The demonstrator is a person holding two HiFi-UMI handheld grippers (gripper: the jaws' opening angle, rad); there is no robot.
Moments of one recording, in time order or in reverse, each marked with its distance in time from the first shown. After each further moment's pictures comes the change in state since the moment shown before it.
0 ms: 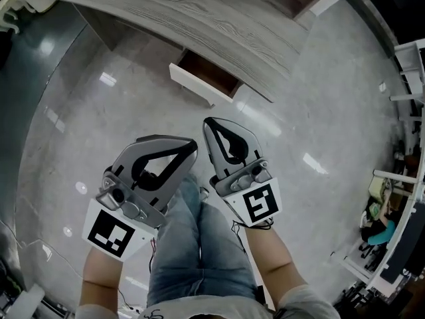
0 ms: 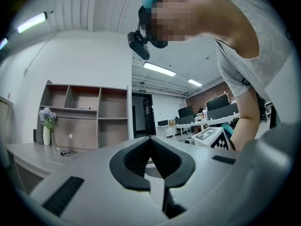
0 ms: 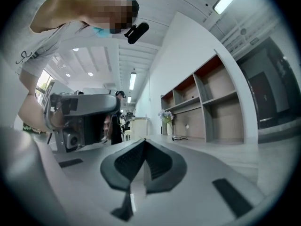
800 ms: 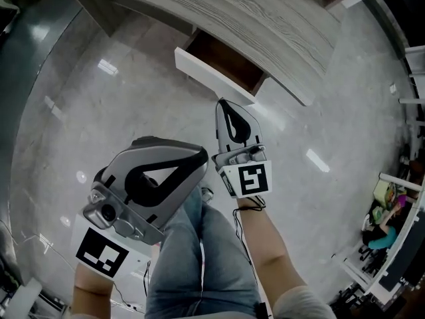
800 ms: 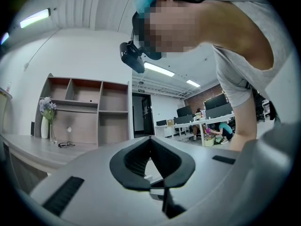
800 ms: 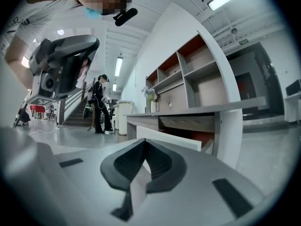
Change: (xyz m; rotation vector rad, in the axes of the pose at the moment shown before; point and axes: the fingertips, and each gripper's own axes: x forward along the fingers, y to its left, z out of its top) left arm 0.004 0.014 -0.054 -0.003 -0.022 -0.029; right arm 0.027 -0.055 -0.161 0.008 0.123 -0.195
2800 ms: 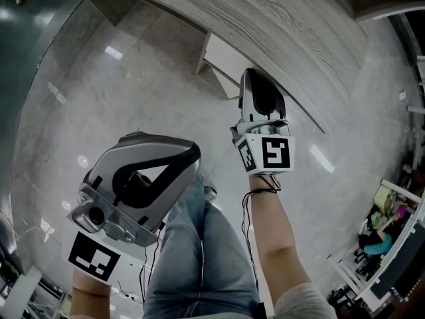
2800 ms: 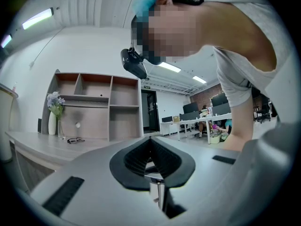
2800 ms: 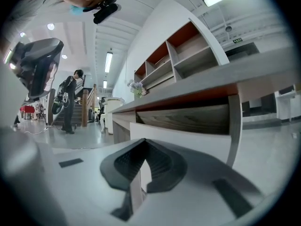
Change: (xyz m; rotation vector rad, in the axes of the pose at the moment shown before) left arm 0.003 0.060 -0.025 -0.018 0.042 0.066; right arm 0.079 -0.067 -0.006 0.031 0.034 -0.095
